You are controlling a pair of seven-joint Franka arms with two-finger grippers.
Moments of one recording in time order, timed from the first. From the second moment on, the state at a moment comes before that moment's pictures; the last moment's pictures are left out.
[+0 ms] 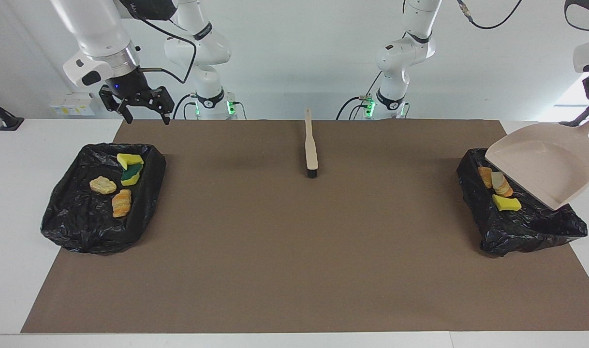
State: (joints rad) left arm 0.38 0.03 -0.16 -1.50 0.43 1.66 1.38; right arm 0.00 -0.06 0.00 -1.62 -0.01 1.52 0.05
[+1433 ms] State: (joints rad) left arm -0.21 0.13 -0.23 -1.68 -0.02 1.86 -0.15; right arm 0.00 -0.06 0.00 -1.62 -0.01 1.52 0.05
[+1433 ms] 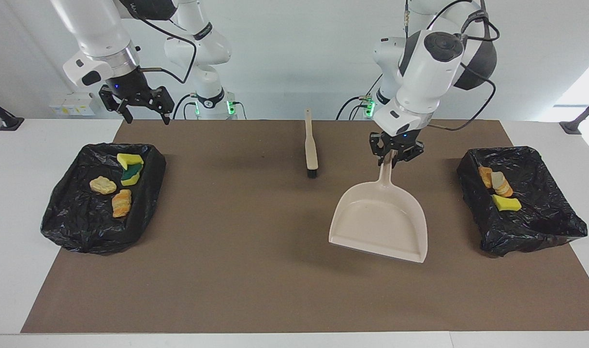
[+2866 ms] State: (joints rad) left arm -0.44 0.36 -0.23 -1.76 -0.02 2.17 -0.51; right arm 0.00 -0.06 0.00 -1.62 -0.01 1.52 0.05
